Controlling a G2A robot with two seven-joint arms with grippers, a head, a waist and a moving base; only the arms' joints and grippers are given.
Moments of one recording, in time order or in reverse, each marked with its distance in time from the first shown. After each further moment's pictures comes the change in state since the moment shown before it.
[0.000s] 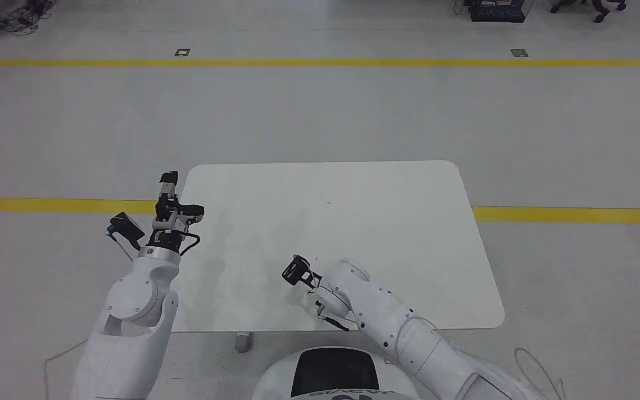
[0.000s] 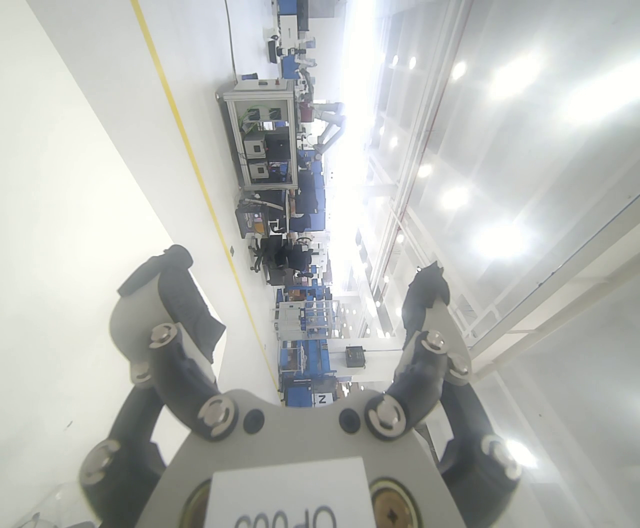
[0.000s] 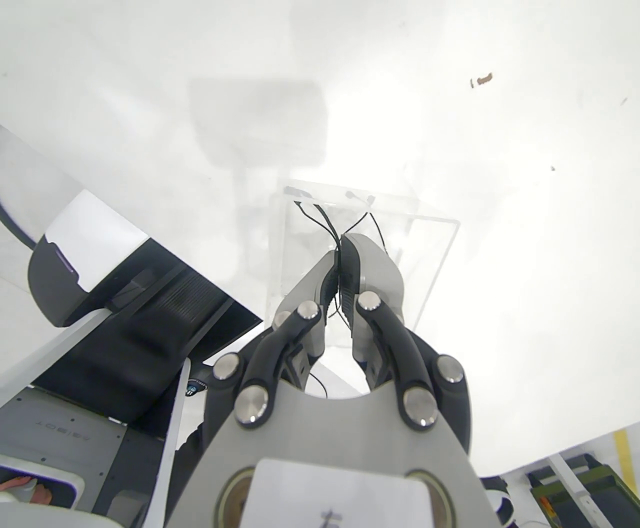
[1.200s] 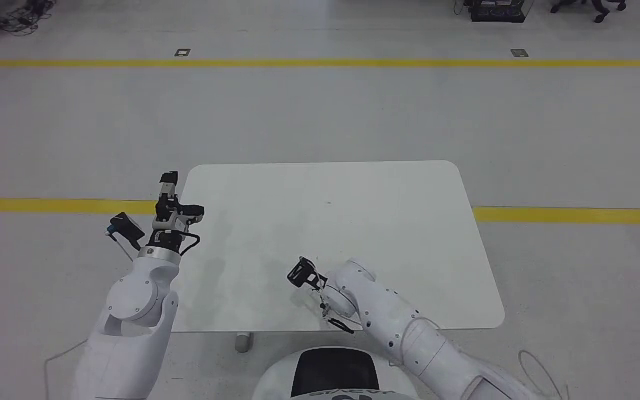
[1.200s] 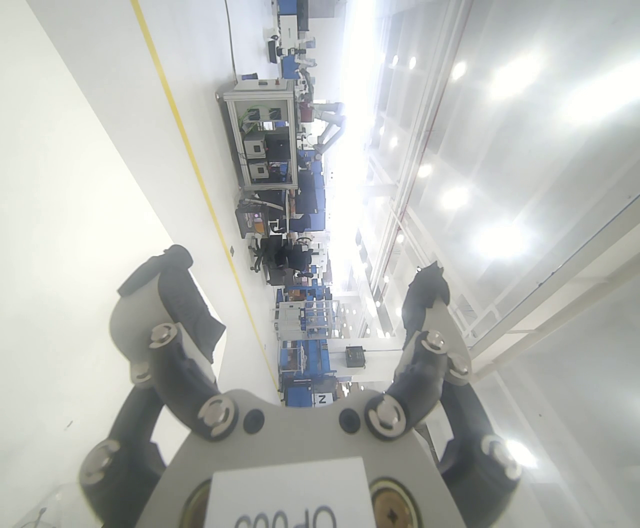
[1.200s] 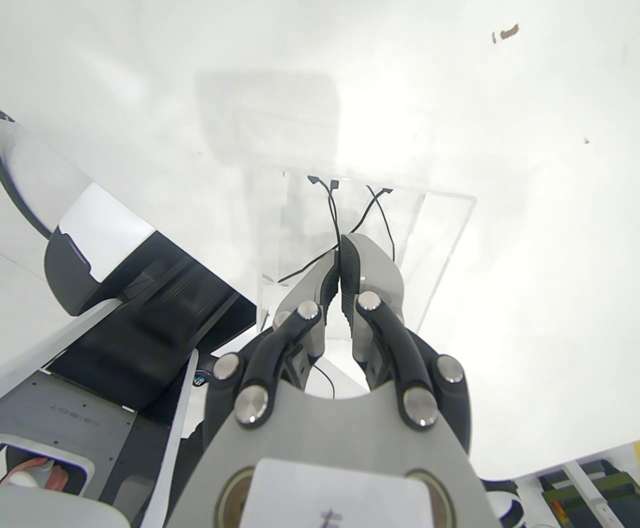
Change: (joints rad) left arm 0.000 0.000 0.000 0.000 0.000 0.000 0.000; right arm -0.007 0.012 0.021 0.022 0.036 -0.022 0.001
